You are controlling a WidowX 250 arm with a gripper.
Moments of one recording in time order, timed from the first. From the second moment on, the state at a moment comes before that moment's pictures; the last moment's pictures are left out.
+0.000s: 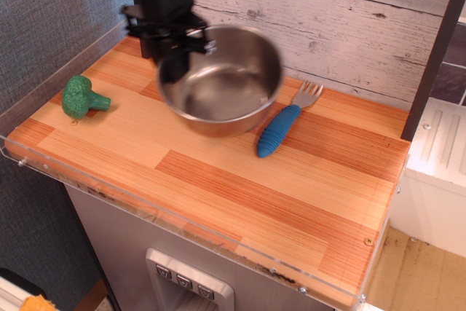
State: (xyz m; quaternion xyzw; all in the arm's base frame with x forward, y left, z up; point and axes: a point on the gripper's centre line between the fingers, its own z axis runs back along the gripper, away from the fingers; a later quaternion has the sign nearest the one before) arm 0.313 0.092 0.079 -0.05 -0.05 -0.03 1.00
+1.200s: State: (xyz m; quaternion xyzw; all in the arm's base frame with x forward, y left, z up) arm 0.265 0.135 0.038 -0.03 0.07 -0.02 1.00
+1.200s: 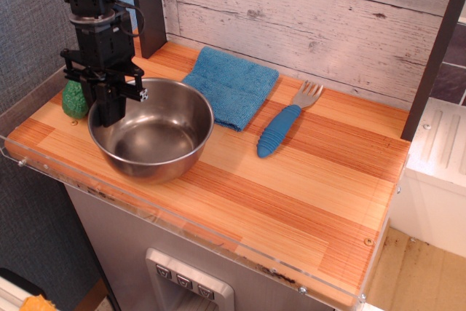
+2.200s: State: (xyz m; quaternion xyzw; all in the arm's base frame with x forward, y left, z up) arm 0.273 0.121 0.096 0.02 -0.01 -0.03 1.00
